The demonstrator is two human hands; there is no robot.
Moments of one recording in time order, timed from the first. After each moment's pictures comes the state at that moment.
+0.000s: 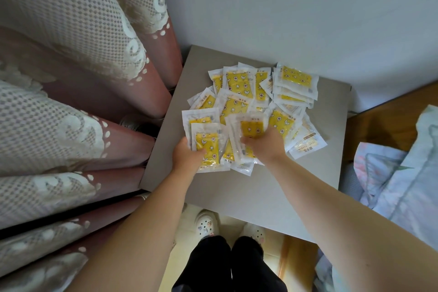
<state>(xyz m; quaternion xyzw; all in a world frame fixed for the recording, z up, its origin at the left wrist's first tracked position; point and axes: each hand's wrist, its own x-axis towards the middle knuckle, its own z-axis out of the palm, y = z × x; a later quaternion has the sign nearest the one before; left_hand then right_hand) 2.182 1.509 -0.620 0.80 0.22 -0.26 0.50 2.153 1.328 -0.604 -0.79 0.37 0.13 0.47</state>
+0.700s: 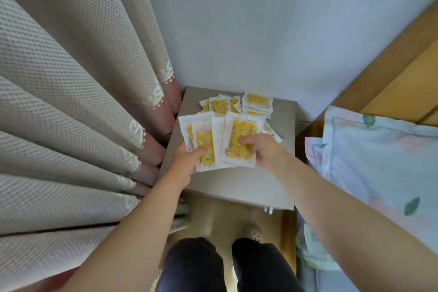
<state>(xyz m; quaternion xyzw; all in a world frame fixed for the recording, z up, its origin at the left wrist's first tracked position) 2.108 1.510 -0.435 0.67 0.19 -0.28 0.66 2.069 1.328 -0.422 -0.44 0.40 0.14 0.79</state>
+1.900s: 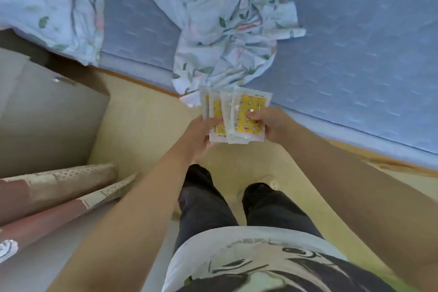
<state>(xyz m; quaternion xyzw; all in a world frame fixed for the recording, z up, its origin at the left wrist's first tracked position) 1.432 1.738 -0.455 0.59 -0.24 -0.75 0.15 1.248 1.755 -0.464 -0.07 0.69 -0.27 0.67</state>
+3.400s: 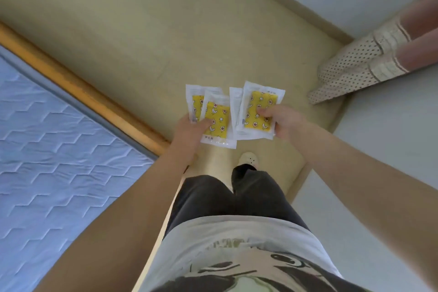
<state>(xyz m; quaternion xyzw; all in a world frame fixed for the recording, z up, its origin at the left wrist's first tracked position) 0.347 2.250 -0.458 0.37 -0.65 -0.62 -0.24 0.305 2.455 -0.449 0.41 0.58 -0.63 0.33</state>
